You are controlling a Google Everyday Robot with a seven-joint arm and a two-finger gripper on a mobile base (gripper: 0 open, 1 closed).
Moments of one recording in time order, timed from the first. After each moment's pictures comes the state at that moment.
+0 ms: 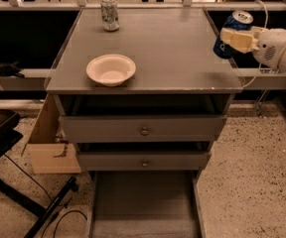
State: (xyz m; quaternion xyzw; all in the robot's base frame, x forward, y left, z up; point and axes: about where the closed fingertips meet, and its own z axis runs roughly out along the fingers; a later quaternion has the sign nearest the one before) arm 0.696 -0.255 0.956 -0.21 0.69 0.25 0.65
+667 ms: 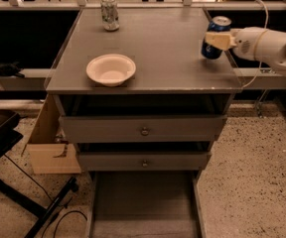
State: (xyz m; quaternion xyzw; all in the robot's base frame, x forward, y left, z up) arm 0.771 -0.241 0.910 -0.22 0.73 0.24 0.60
